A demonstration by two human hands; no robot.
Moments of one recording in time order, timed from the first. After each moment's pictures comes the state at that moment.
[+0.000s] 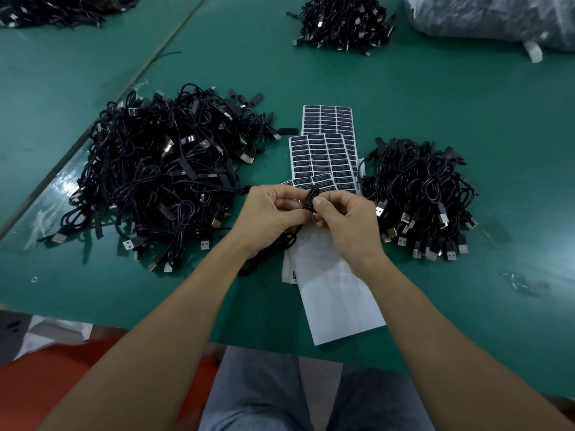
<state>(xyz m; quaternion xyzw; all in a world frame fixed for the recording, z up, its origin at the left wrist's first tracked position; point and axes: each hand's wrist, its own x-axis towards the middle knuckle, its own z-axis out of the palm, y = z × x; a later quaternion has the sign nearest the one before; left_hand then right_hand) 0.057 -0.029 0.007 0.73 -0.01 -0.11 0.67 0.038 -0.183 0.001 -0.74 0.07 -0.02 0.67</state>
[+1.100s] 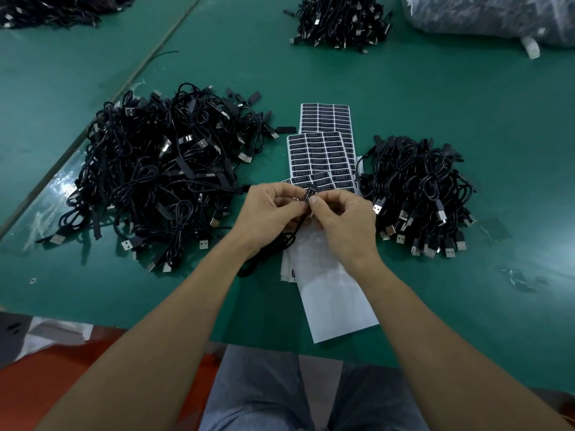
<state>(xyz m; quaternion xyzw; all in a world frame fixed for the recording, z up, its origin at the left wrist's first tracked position) 0.058 -0.033 0.002 0.74 0.00 -0.10 0.66 0.036 -0.179 -0.007 -0.76 0.06 -0.07 0.64</state>
